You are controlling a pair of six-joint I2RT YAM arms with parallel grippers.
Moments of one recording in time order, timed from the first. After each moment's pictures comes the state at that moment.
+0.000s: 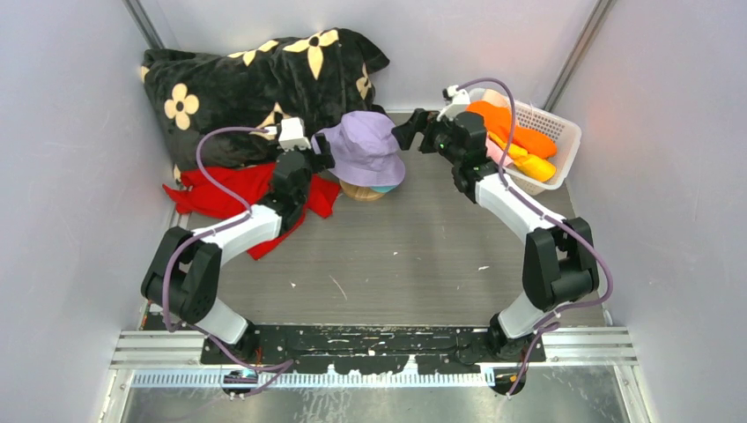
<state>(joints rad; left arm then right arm) -0.47 1.53 0.87 0.59 -0.46 -0.22 0.29 1.59 1.13 0.32 -0.24 0.40</state>
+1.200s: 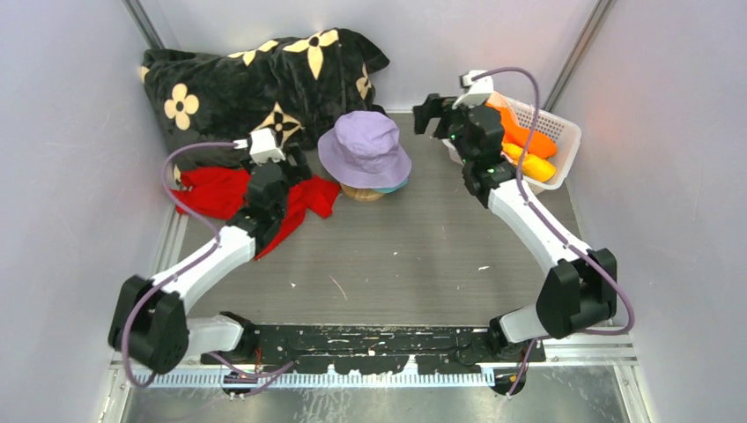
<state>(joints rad) -0.44 1.31 0.77 0.39 -0.52 -0.26 0.35 1.46 1.19 0.25 0.01 0.23</state>
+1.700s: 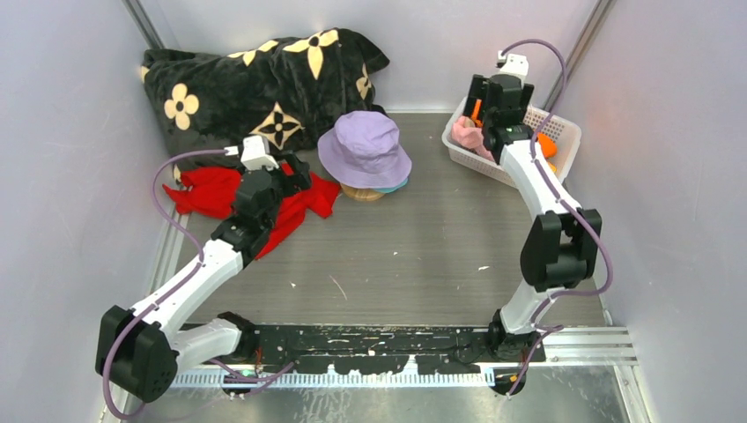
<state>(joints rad) -0.44 1.08 0.75 0.19 -0.39 -0.38 0.14 1.67 1.50 -0.09 0.37 0.12</state>
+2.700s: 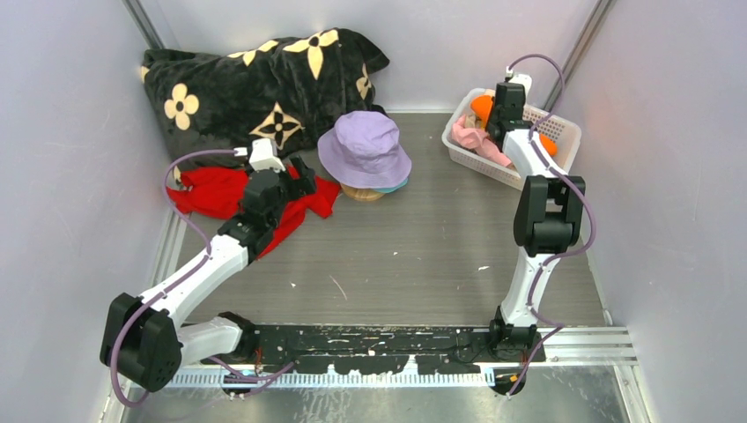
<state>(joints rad) -0.44 1.15 0.74 0.17 -0.35 -0.42 -0.02 2.01 1.66 -0.19 0.31 0.15</state>
